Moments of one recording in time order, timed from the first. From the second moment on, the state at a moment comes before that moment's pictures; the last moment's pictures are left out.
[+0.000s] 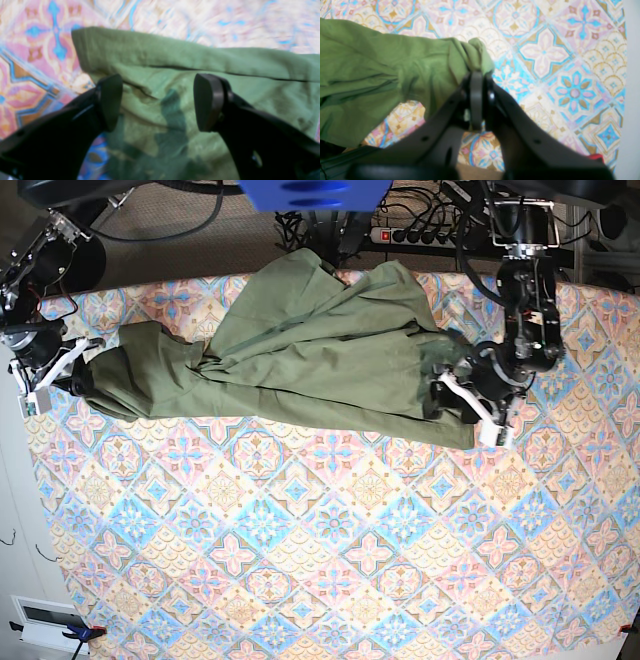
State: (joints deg) left arm 6.3 -16.6 -9.3 96.5 -36.0 -15.6 52.2; right arm -9.1 18.9 46.1 106.5 47.5 40.9 -77.4
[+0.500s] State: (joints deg) left arm -5.2 -16.9 -15.7 78.5 -35.0 -15.1 52.6; right arm -9.1 18.9 46.0 106.6 47.8 40.9 -77.3
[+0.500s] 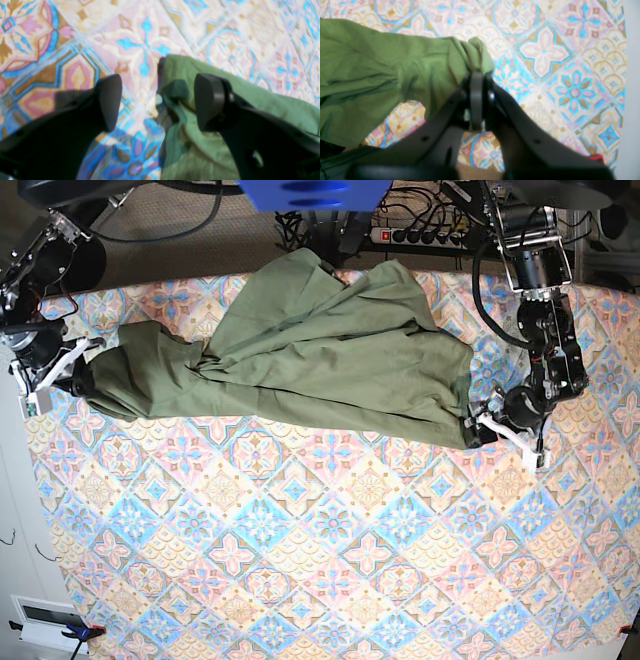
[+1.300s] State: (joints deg) left arm -8.6 -16.9 -14.1 81.3 -39.2 -15.8 51.8; right arm -4.0 18.5 46.5 105.9 46.4 41.0 -78.9
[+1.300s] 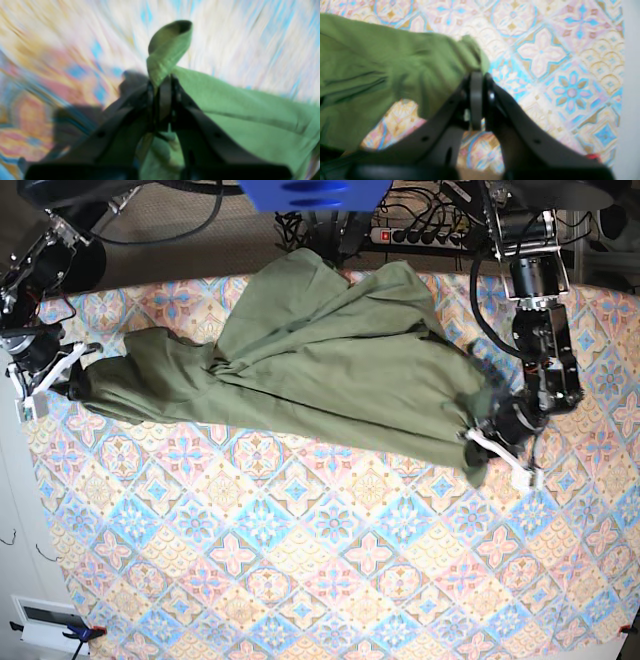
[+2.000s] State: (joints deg) left arm -47.3 -16.7 -11.5 65.7 -43.7 -15.5 51.9; right arm 38.1 26.8 40.4 66.9 46.1 40.9 -75.8
